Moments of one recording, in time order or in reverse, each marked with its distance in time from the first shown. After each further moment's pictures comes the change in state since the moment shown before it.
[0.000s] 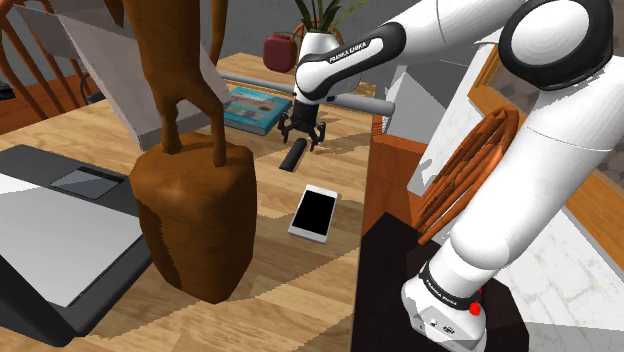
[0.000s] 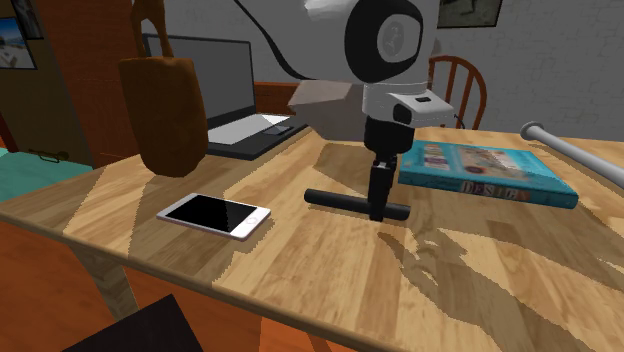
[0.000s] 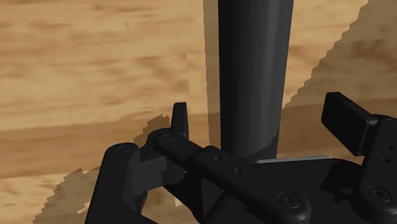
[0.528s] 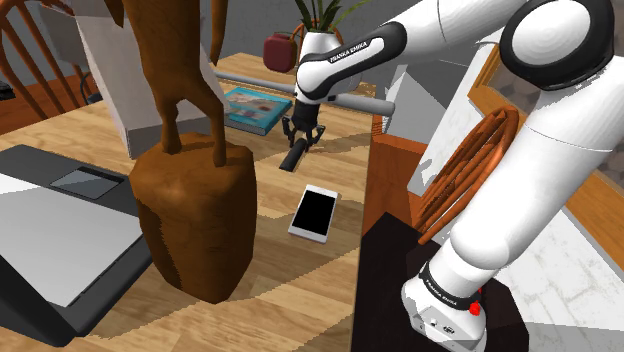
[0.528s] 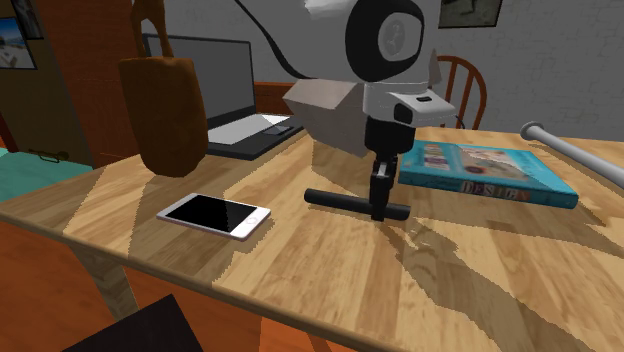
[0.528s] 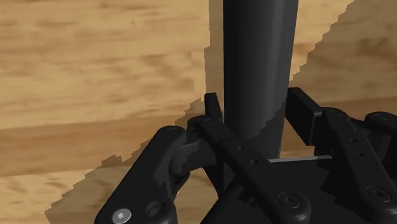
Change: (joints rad) arm -0.002 -0.004 -0.002 -0.001 -0.002 -0.009 0.000
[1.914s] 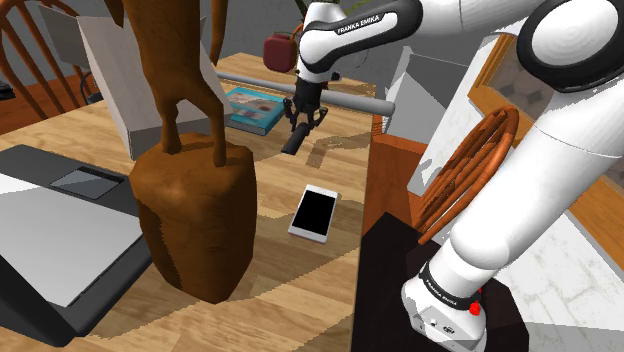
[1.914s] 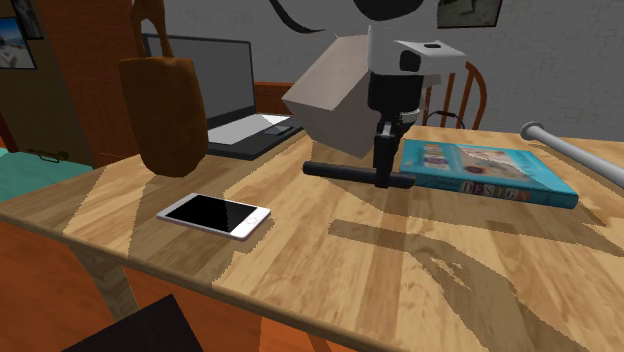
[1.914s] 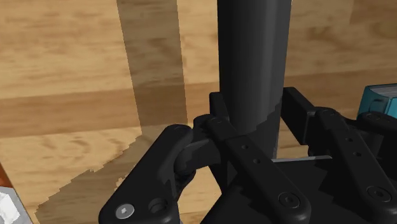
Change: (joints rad) arm 0.000 -0.064 0.001 0.085 0.015 -0.141 -0.008
